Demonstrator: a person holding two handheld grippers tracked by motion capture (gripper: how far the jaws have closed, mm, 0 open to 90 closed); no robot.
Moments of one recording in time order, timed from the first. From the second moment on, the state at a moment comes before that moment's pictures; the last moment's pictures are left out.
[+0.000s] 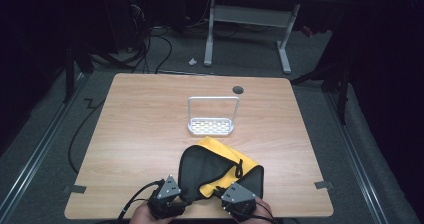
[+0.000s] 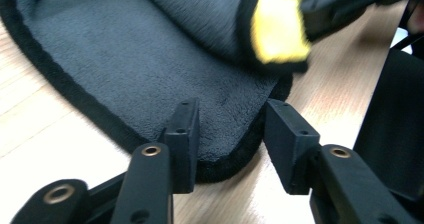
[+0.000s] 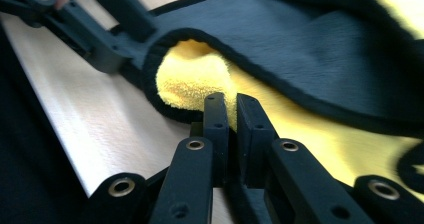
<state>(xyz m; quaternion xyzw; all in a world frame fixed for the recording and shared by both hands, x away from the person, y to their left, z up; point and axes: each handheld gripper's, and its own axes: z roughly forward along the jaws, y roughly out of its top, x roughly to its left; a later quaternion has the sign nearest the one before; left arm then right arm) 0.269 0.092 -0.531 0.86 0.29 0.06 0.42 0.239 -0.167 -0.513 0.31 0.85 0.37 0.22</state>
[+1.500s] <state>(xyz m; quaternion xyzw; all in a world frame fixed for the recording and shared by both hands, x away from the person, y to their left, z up) 0.255 0.072 -0.526 0.87 0.29 0.07 0.39 0.267 -0.286 -0.510 0.49 0.74 0.35 0.29</state>
